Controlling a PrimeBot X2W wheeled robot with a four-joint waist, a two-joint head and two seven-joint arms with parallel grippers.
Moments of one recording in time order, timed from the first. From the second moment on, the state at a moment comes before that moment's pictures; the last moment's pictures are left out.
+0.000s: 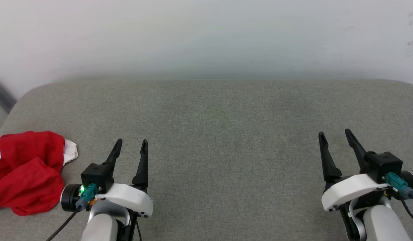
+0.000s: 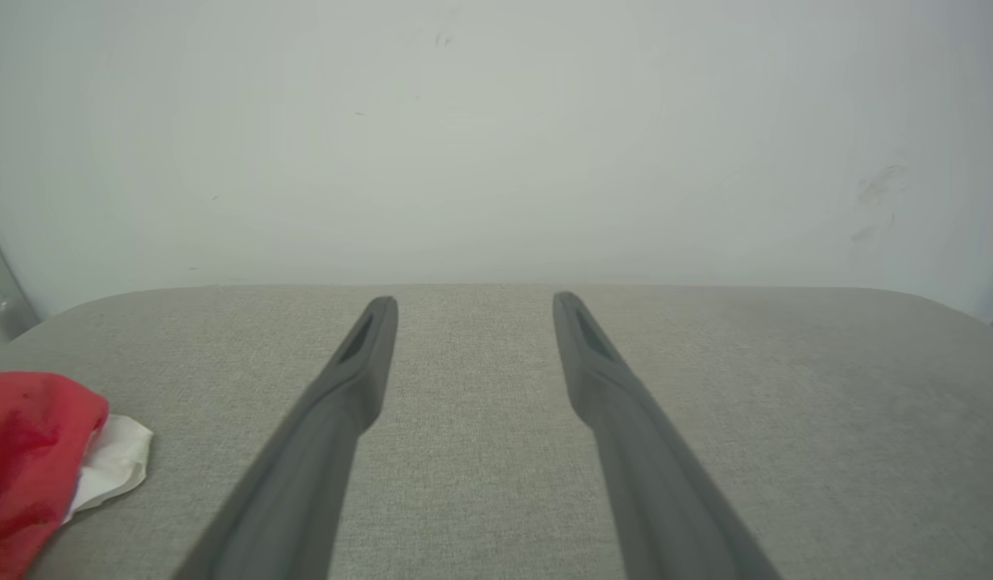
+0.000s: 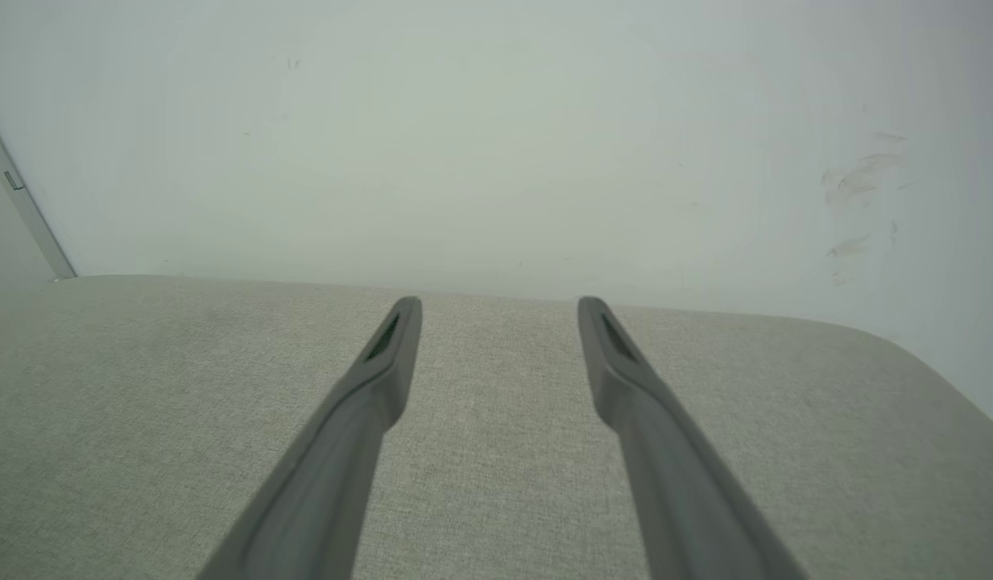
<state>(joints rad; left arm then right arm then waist) -0.21 0.06 -0.03 0.35 -0.15 -0.12 -0.26 -0.20 -0.09 0.00 0.30 0.09 0.13 -0.20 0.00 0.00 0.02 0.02</state>
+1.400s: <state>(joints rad) -0.22 0.05 0.11 0.34 -0.20 -0.12 -0.26 -0.21 -0.08 0.10 0.23 0.11 0.13 -0.17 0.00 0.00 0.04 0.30</state>
